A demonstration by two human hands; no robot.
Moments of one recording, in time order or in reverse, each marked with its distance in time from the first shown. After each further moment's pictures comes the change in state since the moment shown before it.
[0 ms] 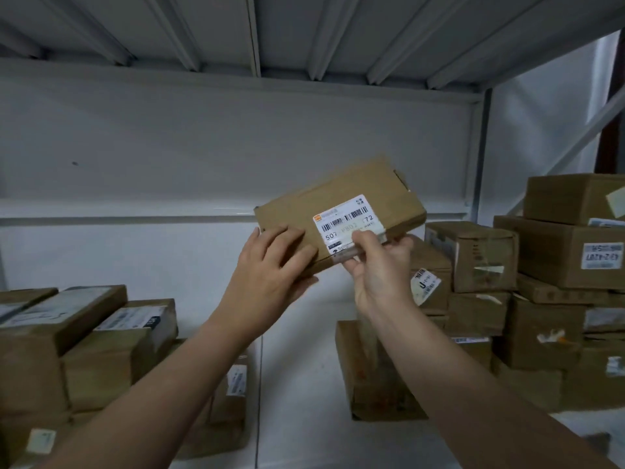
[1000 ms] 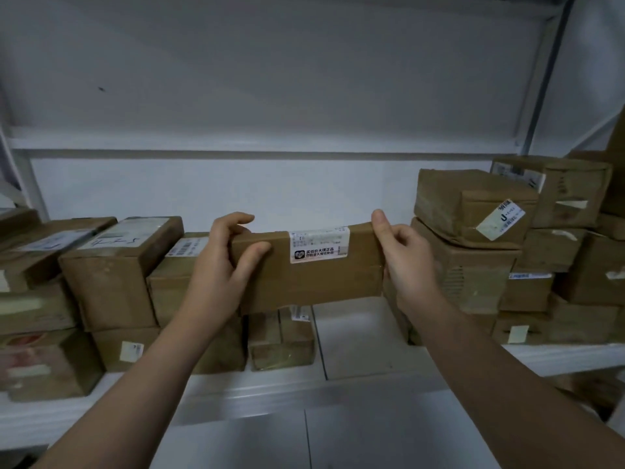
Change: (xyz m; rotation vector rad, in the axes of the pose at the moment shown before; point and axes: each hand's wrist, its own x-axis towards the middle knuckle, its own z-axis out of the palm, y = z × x) left_hand -0.128 -0.054 -0.069 -0.667 -0.023 -0.780; right_hand -0.051 0.091 -0.028 -0.935 0.007 -0.044
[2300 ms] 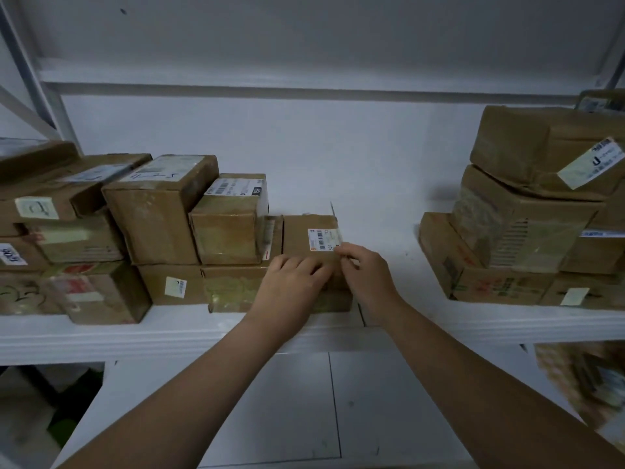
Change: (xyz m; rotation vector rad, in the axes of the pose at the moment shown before) left_hand -0.075 -0.059 0.037 0.881 -0.497 0.317; right_hand -0.056 0.095 0.081 -0.409 -0.412 -0.001
